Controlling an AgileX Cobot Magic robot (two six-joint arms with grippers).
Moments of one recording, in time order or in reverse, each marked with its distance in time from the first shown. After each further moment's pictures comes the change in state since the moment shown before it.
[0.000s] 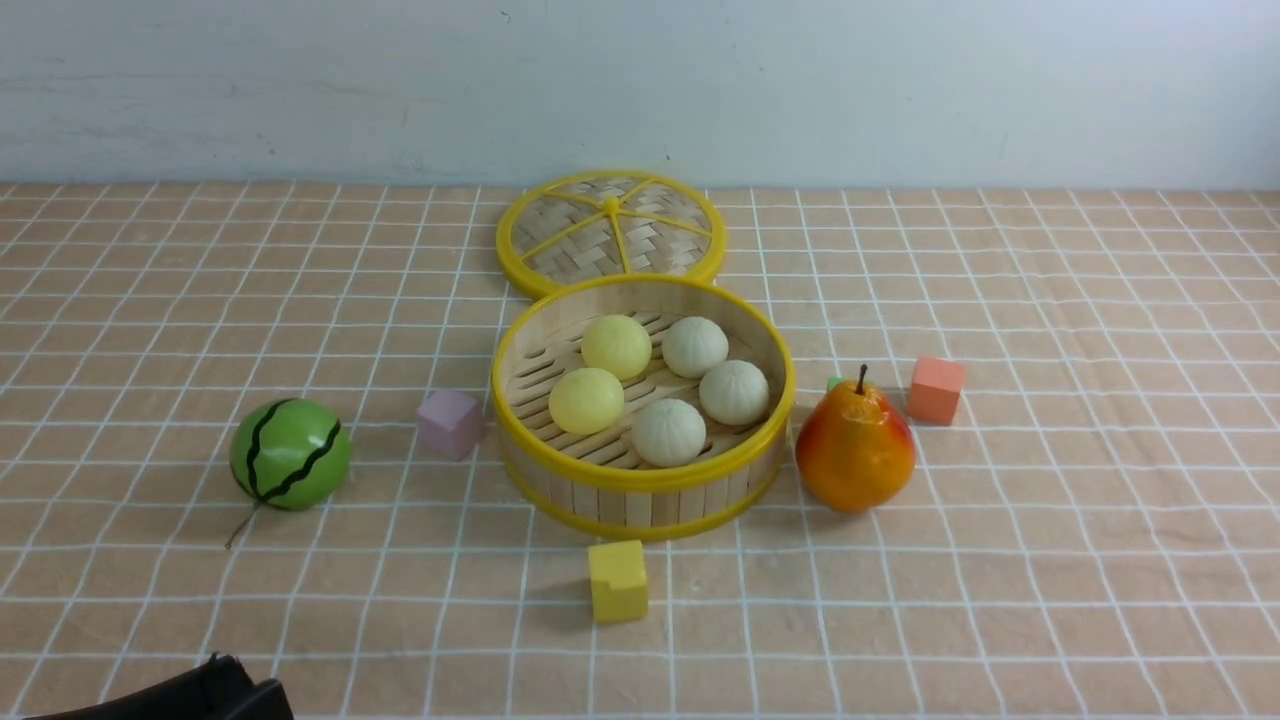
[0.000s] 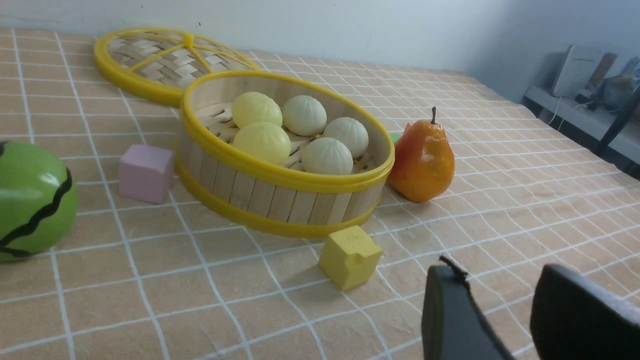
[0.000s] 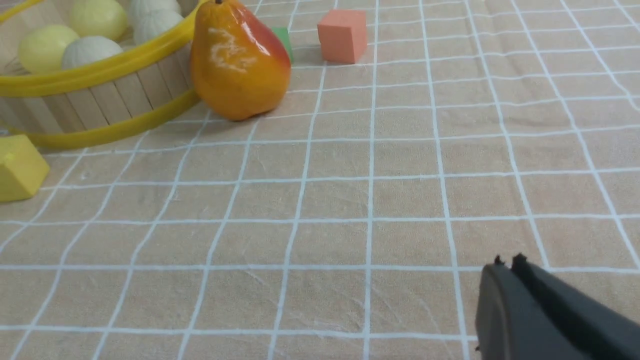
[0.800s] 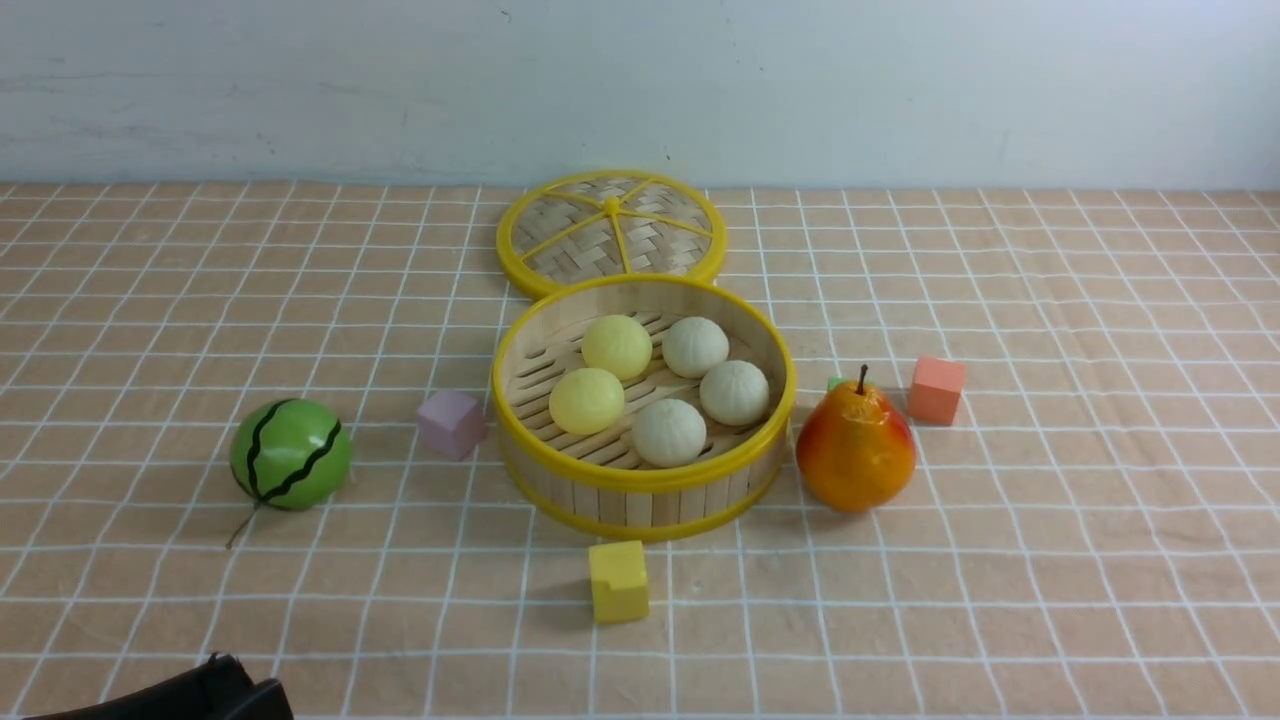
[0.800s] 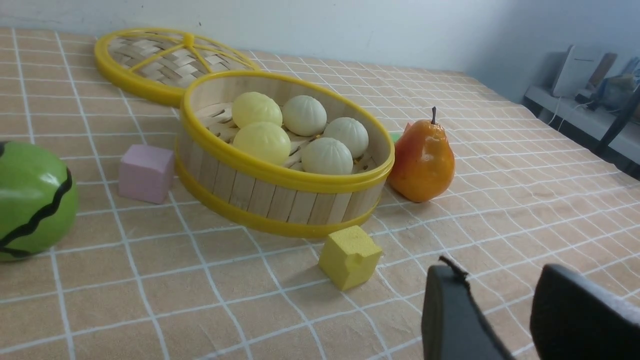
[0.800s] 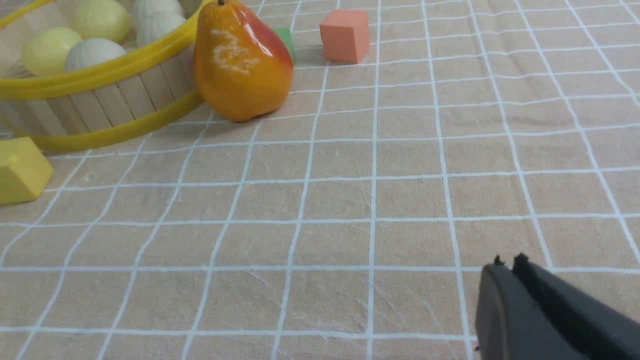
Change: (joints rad) right arm 0.000 0.000 0.001 0.006 0.000 0.001; left arm 0.000 0.000 0.000 0.000 0.000 0.000
